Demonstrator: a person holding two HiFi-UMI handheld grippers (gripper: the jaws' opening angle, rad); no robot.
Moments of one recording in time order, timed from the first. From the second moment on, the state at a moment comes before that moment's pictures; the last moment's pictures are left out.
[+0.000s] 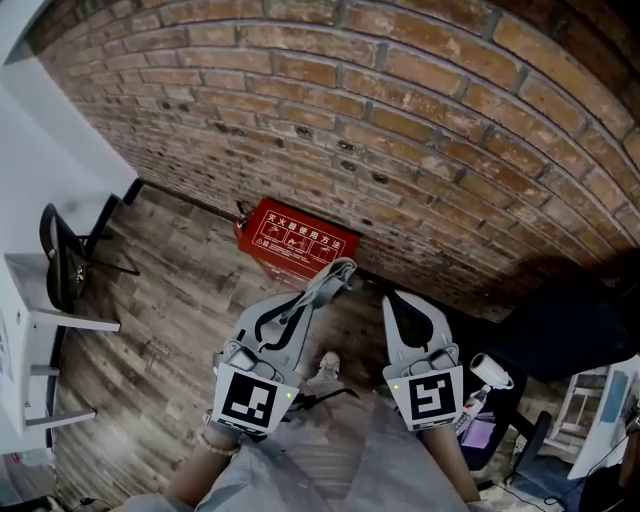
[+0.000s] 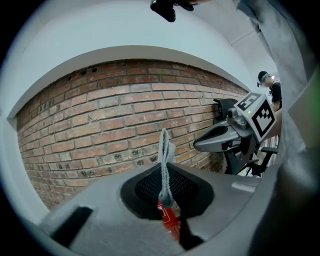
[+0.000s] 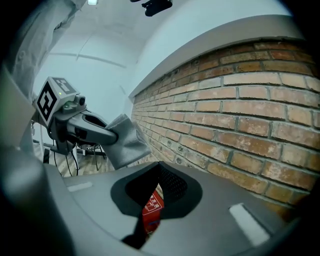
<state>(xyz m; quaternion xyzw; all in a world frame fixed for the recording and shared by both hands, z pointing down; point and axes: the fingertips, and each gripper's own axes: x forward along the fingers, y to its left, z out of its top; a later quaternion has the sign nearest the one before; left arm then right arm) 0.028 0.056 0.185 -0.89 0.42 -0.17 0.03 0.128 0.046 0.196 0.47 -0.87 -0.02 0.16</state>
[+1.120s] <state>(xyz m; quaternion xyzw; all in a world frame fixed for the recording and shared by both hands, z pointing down) 0.017 -0.005 0.265 -0.91 0.37 -0.19 -0.04 0.118 0.009 0.281 0.52 -0.83 0.05 0.19</state>
